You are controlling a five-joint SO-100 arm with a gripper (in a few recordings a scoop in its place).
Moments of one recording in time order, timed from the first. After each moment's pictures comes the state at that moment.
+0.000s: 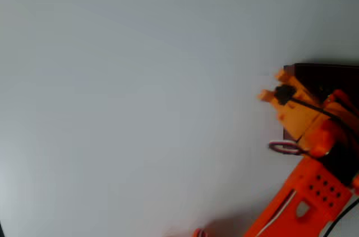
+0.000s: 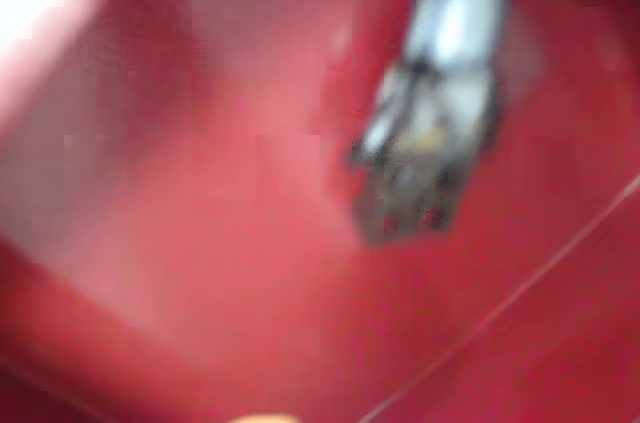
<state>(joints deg) 36.6 98.5 100.5 65.0 -7.5</state>
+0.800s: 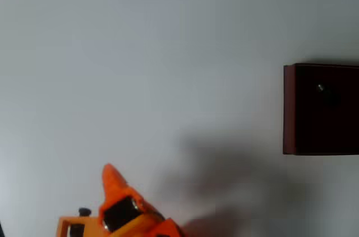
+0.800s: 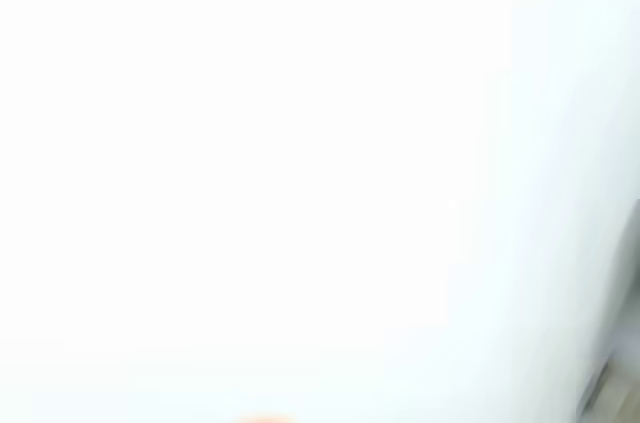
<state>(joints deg) -35.7 186.2 155.7 68.2 -3.3</state>
